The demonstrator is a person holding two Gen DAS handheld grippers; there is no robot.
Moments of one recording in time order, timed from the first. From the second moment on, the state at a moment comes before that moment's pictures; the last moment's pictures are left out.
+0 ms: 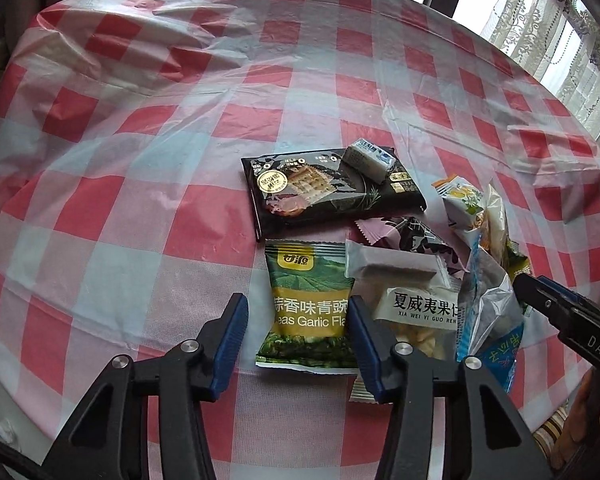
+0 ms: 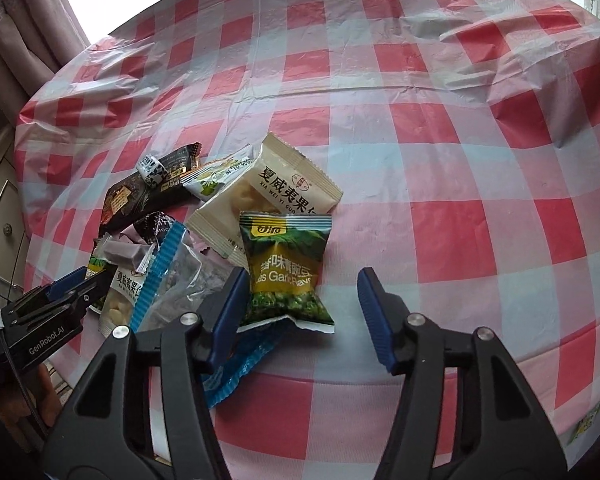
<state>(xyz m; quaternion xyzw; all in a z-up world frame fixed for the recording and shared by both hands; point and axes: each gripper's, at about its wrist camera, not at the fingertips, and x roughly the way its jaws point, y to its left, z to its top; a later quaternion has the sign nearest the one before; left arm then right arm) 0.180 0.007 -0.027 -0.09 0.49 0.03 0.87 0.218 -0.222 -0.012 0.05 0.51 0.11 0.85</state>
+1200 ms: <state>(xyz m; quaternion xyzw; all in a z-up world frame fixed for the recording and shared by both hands) 0.148 0.006 0.009 -0.12 0.43 0.04 0.90 0.170 -0.244 0.023 0.05 0.46 0.09 0.88</state>
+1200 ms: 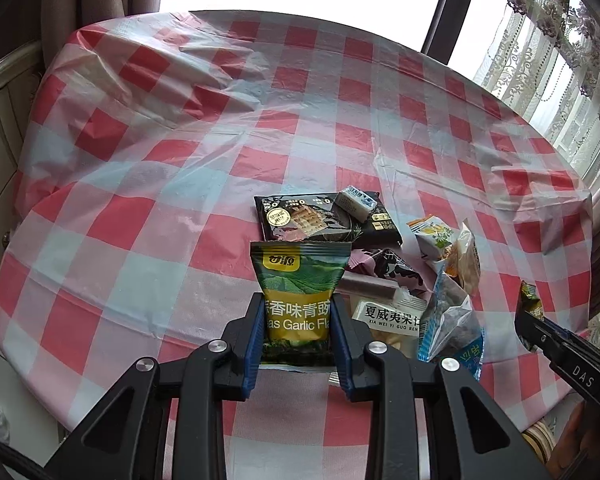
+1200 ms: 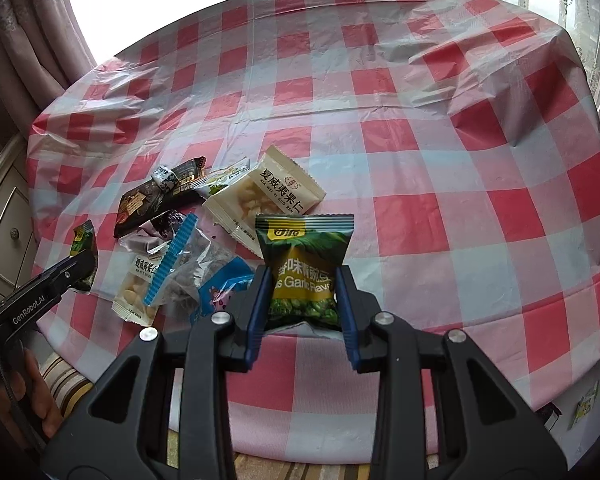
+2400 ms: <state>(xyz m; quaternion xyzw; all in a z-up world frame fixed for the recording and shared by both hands) 0.101 -0.159 0.050 -0.03 0.42 -0.13 0.90 0.068 -0.383 0.041 0.11 0.43 0.00 0.90</state>
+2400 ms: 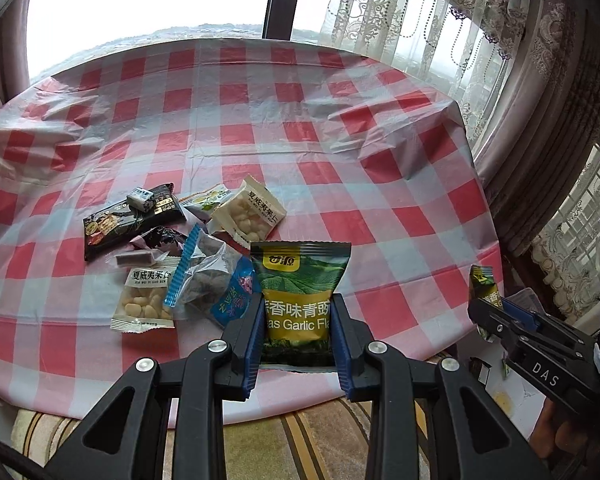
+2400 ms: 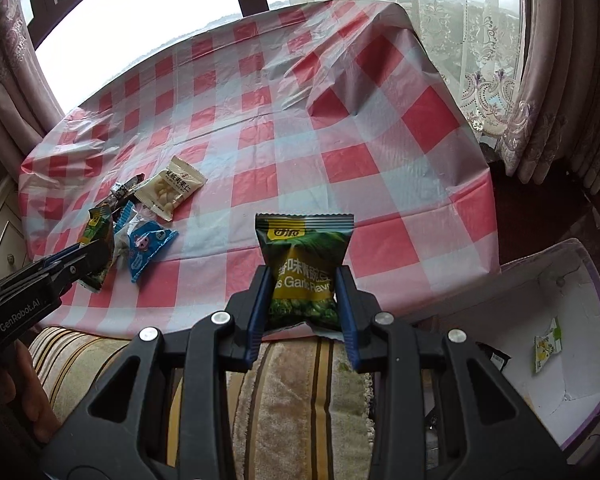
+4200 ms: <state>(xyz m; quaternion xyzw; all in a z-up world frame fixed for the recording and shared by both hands) 0.059 -0.330 0.038 0.04 0.47 -0.32 0.82 0.030 -0.503 0.052 0.14 0.40 -0.12 0.90</state>
